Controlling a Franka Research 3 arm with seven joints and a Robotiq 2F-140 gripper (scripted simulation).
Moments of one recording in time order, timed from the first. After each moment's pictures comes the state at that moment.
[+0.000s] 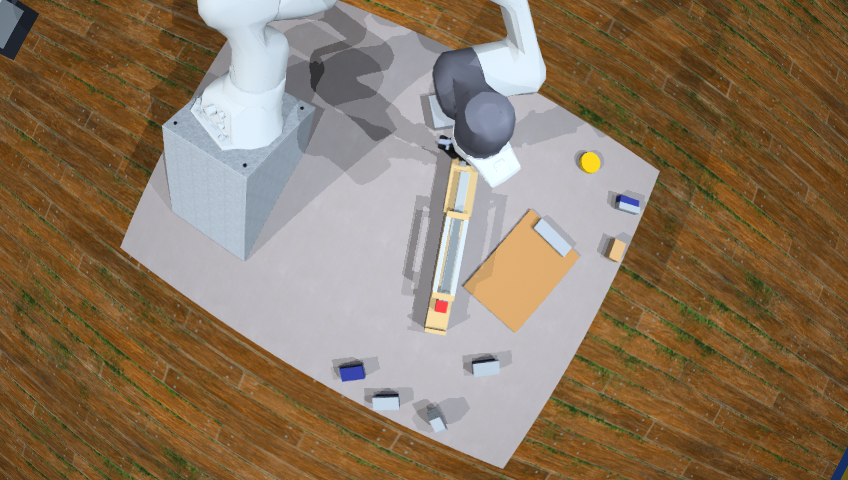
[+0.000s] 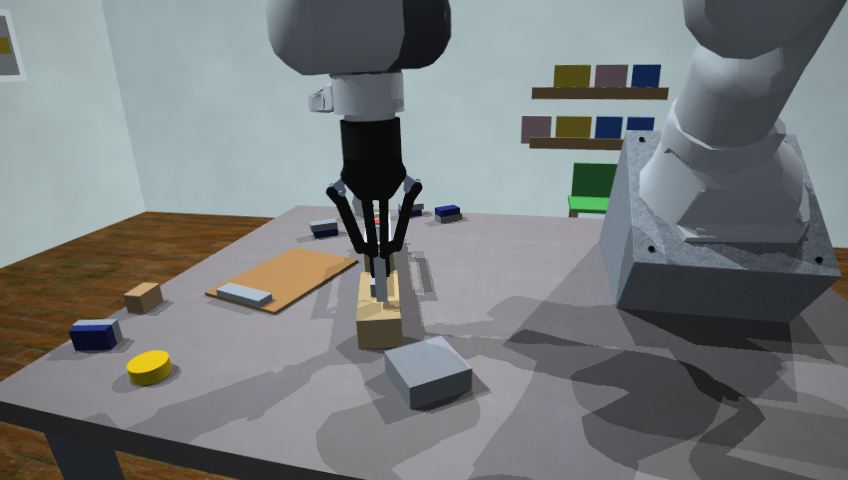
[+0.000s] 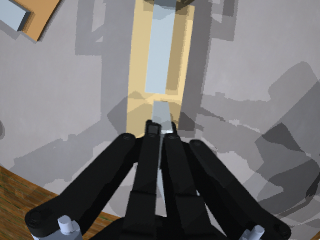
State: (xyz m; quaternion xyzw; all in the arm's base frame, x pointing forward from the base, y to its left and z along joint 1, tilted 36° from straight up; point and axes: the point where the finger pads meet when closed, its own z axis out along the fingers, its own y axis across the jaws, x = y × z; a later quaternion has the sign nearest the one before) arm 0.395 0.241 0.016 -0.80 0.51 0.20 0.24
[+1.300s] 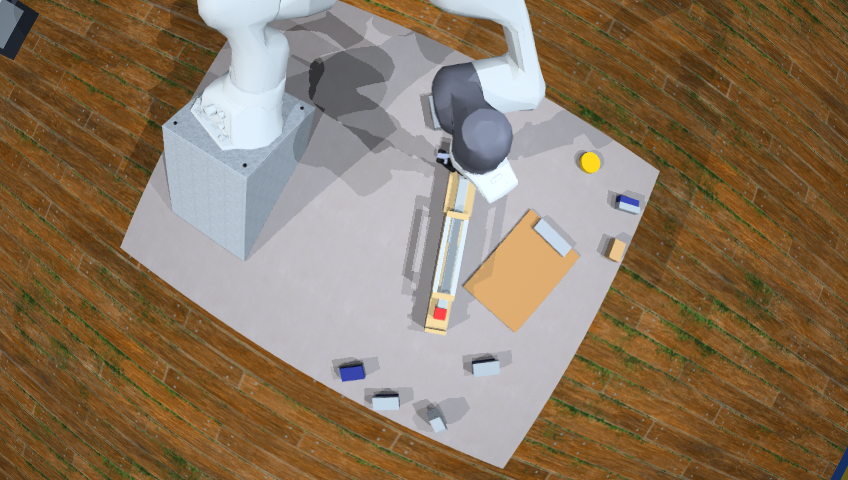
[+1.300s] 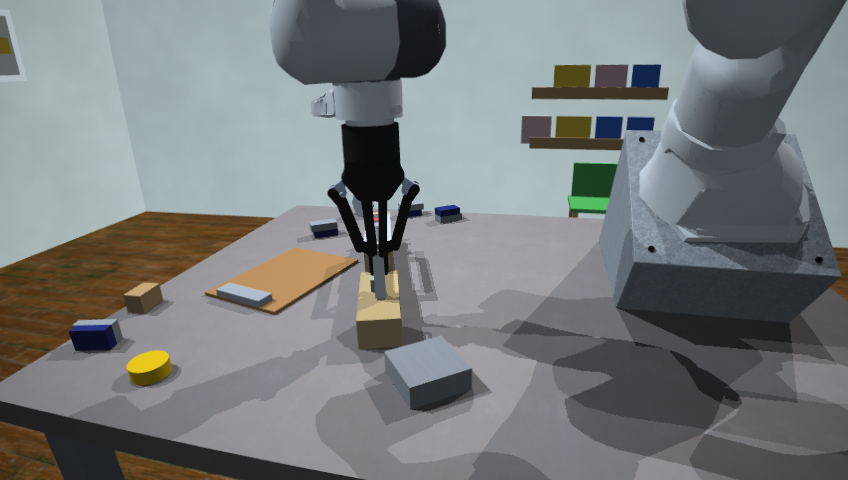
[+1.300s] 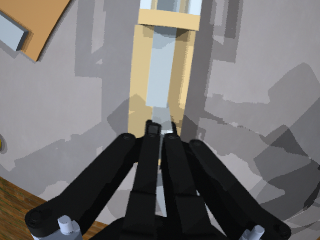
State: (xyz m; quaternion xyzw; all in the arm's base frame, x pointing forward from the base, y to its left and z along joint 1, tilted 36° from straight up) arm 0.408 0.228 -0.006 -0.80 0.51 0.20 0.24
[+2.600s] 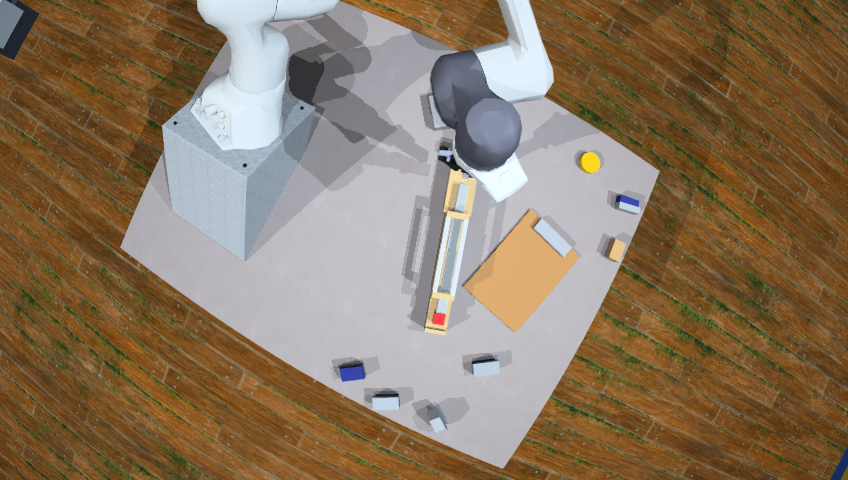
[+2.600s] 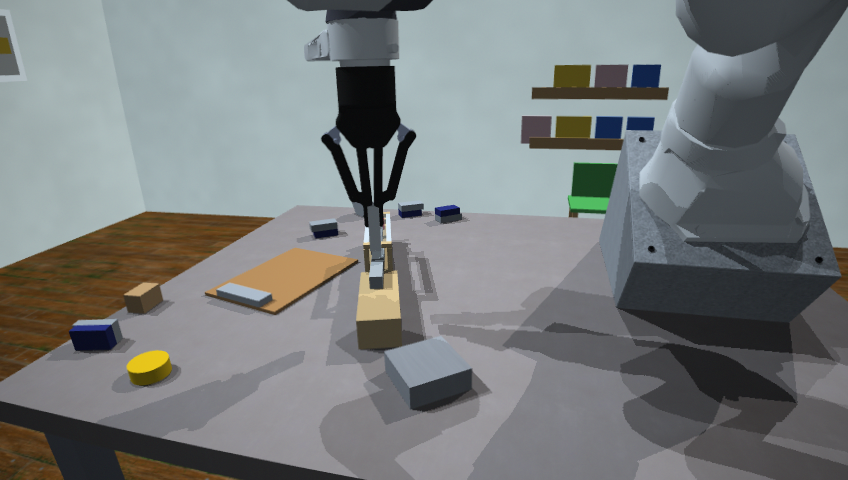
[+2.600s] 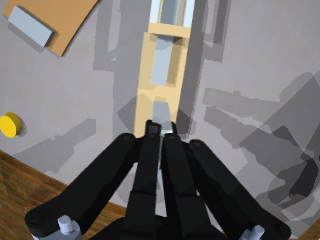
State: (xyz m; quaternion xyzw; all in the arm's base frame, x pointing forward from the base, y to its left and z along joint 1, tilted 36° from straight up) arm 0.419 0.182 0.048 -0.81 0.50 0.19 0.25
